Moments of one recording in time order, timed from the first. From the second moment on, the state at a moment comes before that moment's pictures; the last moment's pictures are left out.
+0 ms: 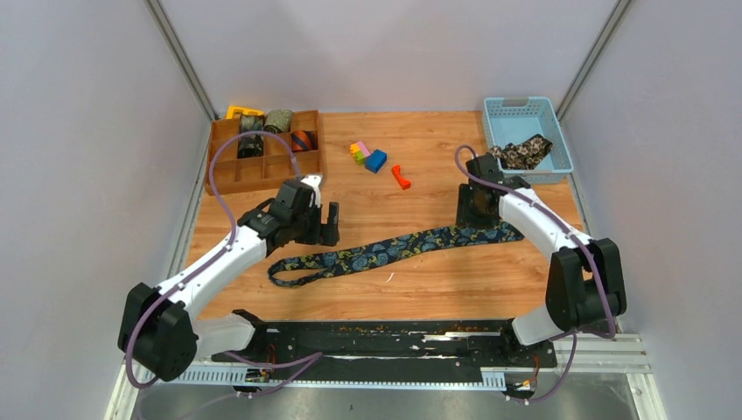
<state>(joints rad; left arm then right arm) -0.52 1.21 0.88 -0.56 0.00 -0.36 0.26 1.52 1.11 -0.72 0.11 0.36</state>
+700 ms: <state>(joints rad) -0.51 0.92 0.62 -0.54 -0.02 -0.43 0.19 1.61 0.92 -0.58 0.09 0.41</state>
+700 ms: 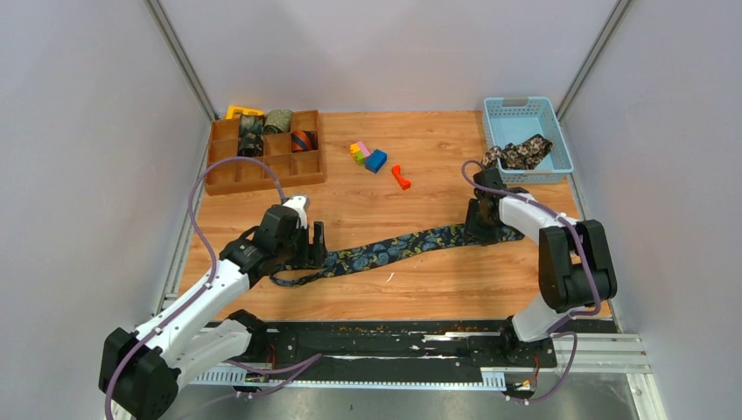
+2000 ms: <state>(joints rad) -0.55 0.99 0.55 -0.42 0.05 -0.40 0.13 1.54 1.25 -0.79 0.30 0.29</state>
